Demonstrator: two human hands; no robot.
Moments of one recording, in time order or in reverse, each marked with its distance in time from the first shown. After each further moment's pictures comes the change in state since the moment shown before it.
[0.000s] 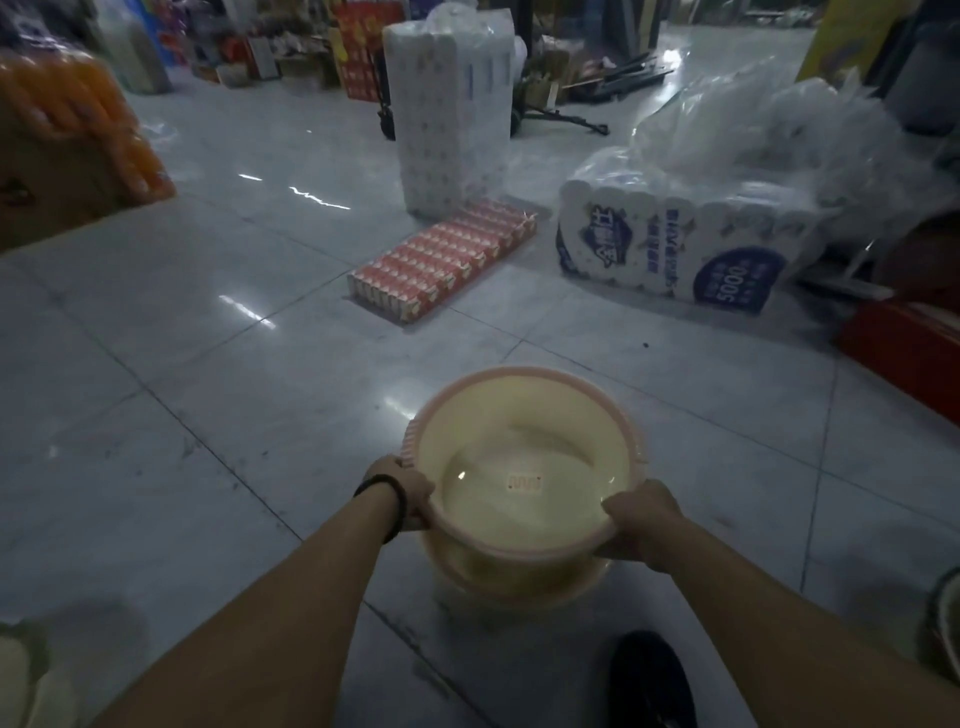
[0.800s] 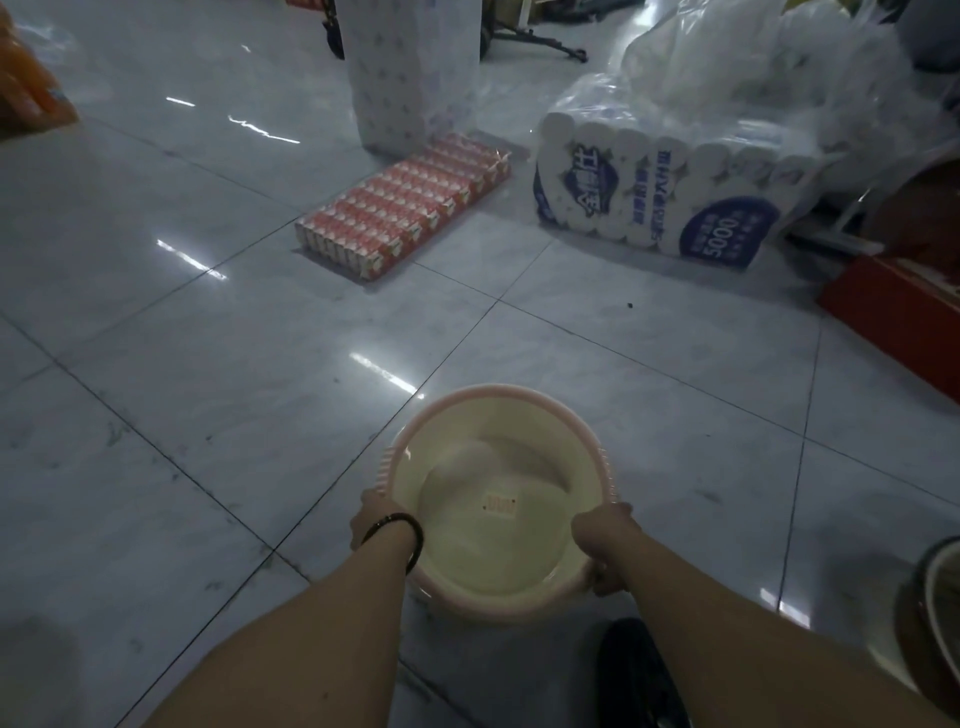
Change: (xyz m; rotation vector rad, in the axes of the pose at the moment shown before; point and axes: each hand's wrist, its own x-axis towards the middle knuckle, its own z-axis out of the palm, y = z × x) left_hand 0.113 -0.060 0.061 0.333 0.313 -0.166; right_hand 0.051 0.016 0.053 -0.244 0.004 0.263
